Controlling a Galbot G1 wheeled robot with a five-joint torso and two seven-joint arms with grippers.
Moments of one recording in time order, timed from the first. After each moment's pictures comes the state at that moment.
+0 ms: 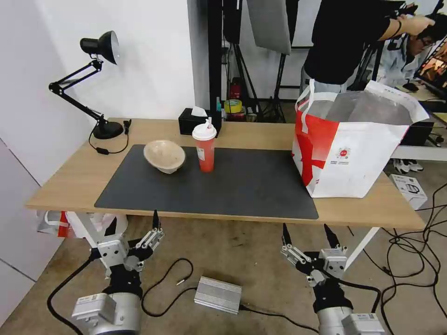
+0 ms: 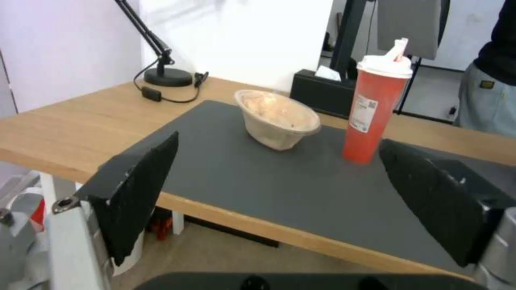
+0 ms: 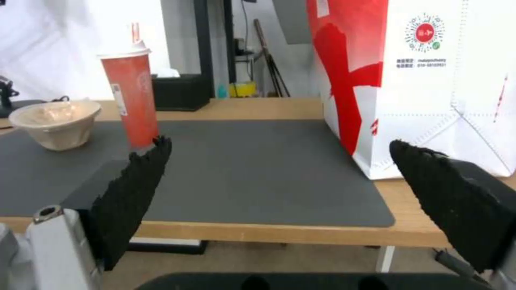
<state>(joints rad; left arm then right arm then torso) 1.83 -1.43 -0.37 -2.50 -0.11 0.12 -0.38 -1.83 1.09 0.22 2.39 0.12 0.10 0.51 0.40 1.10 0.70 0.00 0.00</state>
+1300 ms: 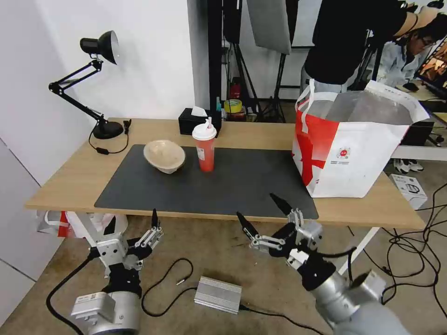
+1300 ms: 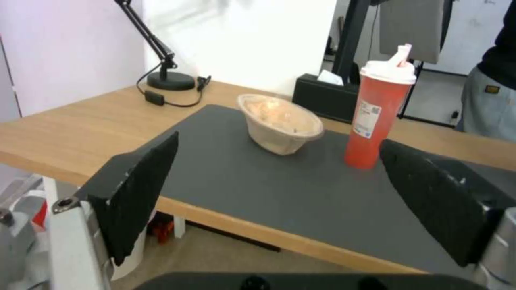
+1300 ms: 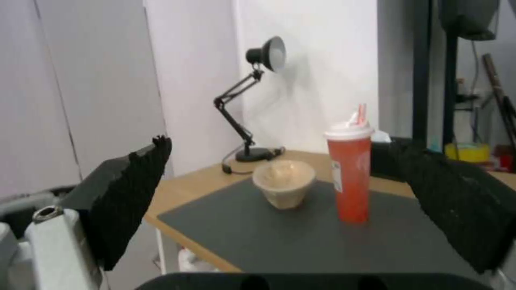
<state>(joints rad) 1.82 -1.44 -0.38 -2.50 -0.12 0.12 -0.38 -1.44 0.81 0.22 2.38 0.65 0.13 0.00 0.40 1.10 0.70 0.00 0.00</state>
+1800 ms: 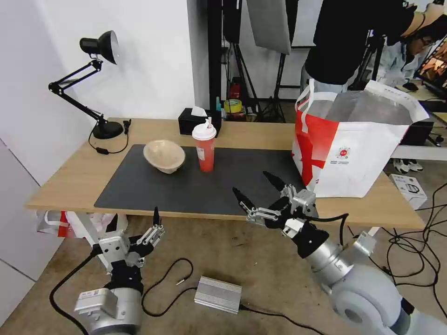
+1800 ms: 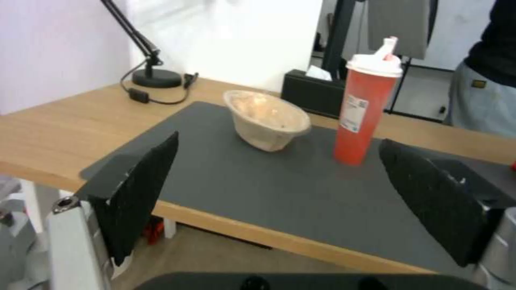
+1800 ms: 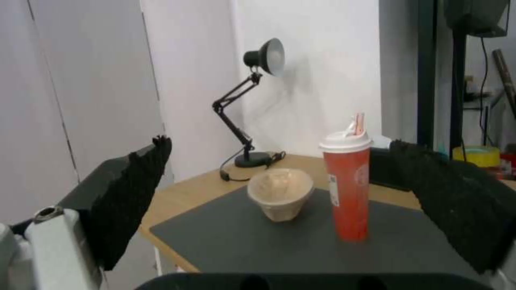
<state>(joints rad) 1.79 -1.43 -0.36 -2.47 -0.12 0.13 -0.36 -1.28 0.81 0.21 2.32 0.75 0.04 -0.01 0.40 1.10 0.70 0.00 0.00</state>
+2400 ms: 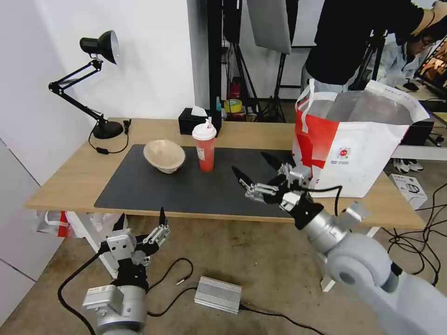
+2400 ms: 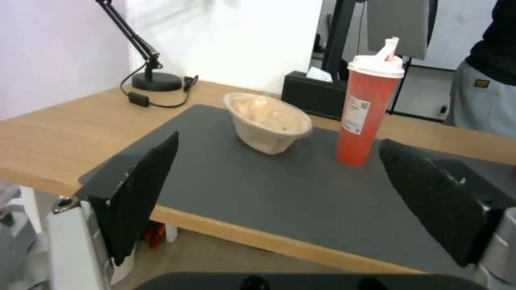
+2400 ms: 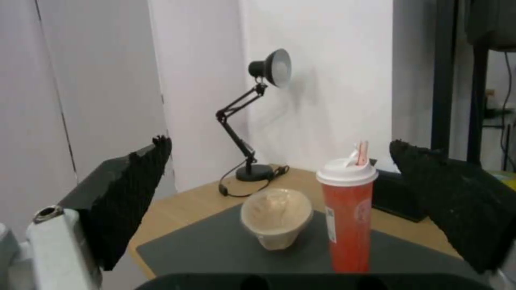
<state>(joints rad) 1.77 -1.42 -0.37 -2.46 -0.12 0.14 -0.36 -0.95 0.77 0.07 2.19 0.88 0.01 -0.01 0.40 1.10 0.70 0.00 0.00</state>
